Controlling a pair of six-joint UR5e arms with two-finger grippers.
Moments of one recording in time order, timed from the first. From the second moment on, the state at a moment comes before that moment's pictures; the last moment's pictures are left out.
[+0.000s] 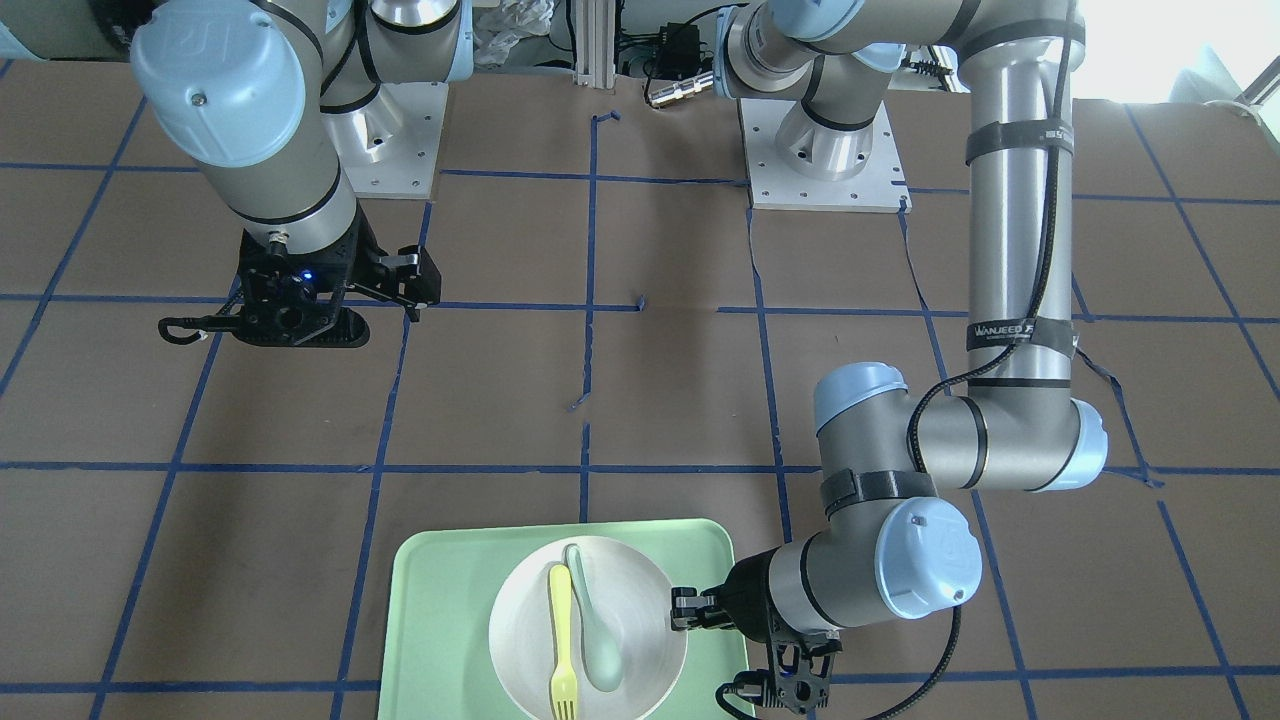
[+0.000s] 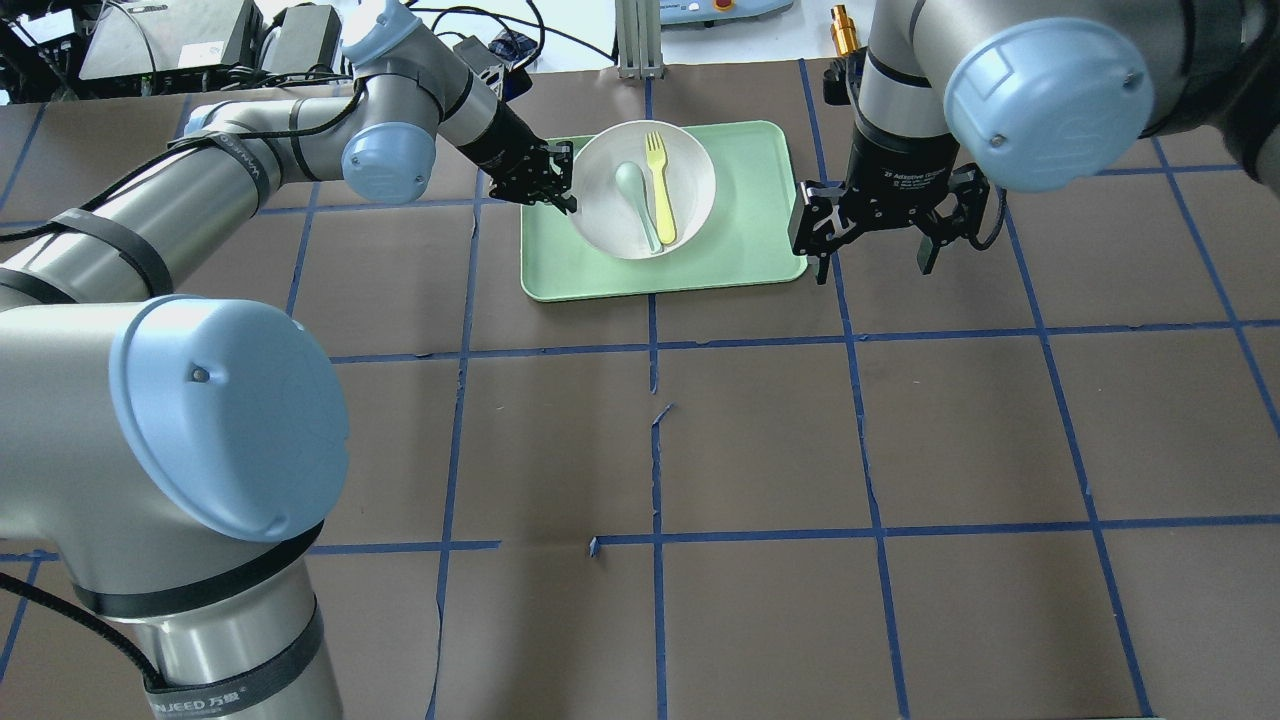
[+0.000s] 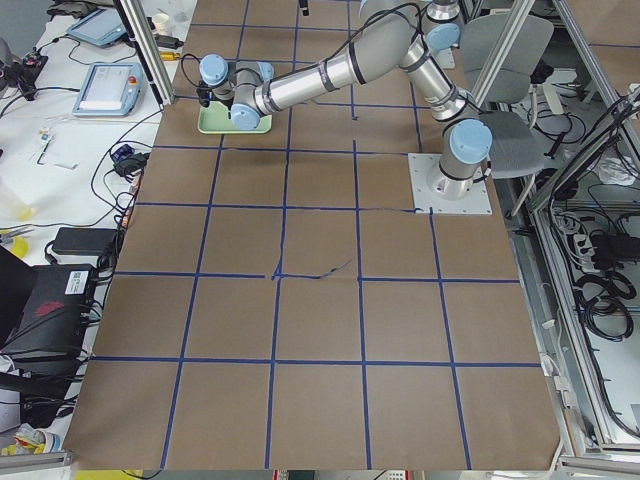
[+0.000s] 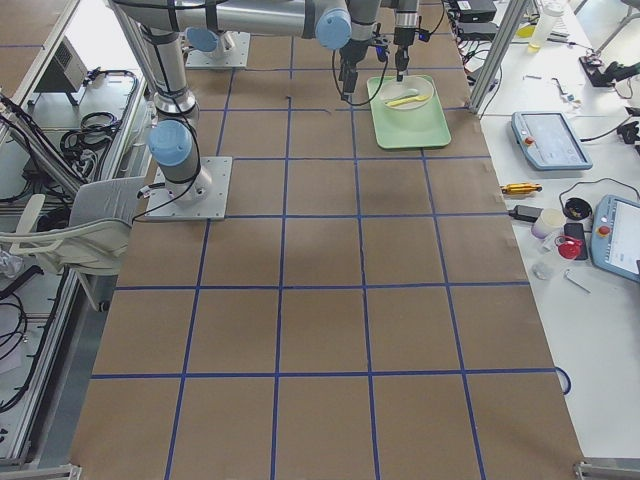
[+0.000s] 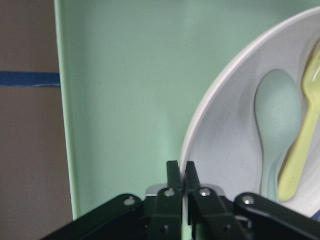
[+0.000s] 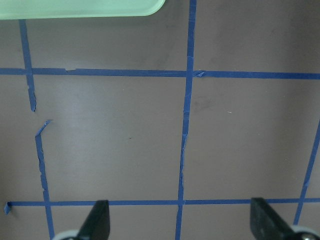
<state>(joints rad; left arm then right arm) -1.59 -2.34 -1.28 -1.09 1.09 -0.03 1.66 -1.42 1.57 -1.56 -1.61 0.07</state>
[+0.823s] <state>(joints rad) -1.62 -2.36 -1.29 -1.04 1.11 -0.02 1.66 -1.41 1.57 -1.58 -1.60 0.06</state>
